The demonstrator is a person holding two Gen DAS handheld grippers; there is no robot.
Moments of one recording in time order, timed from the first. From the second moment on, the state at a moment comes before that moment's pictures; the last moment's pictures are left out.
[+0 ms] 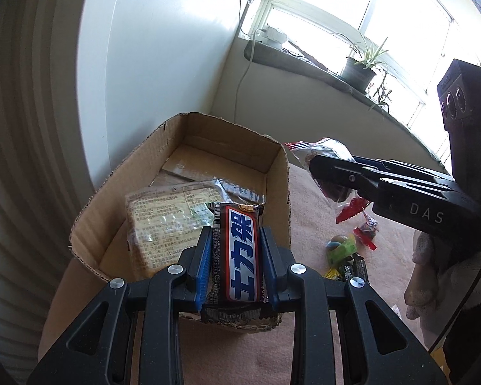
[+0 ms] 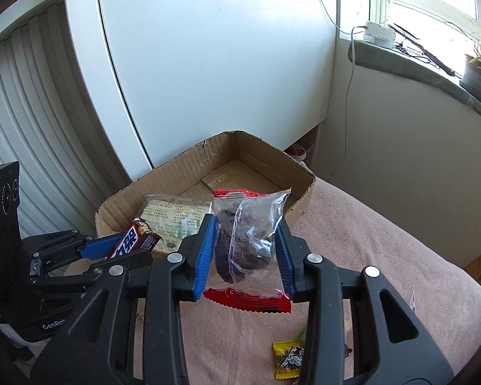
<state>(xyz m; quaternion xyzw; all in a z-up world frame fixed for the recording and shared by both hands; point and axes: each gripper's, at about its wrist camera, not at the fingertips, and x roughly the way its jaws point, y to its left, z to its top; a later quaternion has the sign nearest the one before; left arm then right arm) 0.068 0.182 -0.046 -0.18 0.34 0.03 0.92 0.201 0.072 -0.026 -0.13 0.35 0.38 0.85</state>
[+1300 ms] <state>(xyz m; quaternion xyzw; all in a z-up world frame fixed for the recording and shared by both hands) 0.067 0.178 -0.038 -0.16 0.34 0.04 0.93 0.227 0.107 -0.035 -0.12 0.36 0.38 0.84</state>
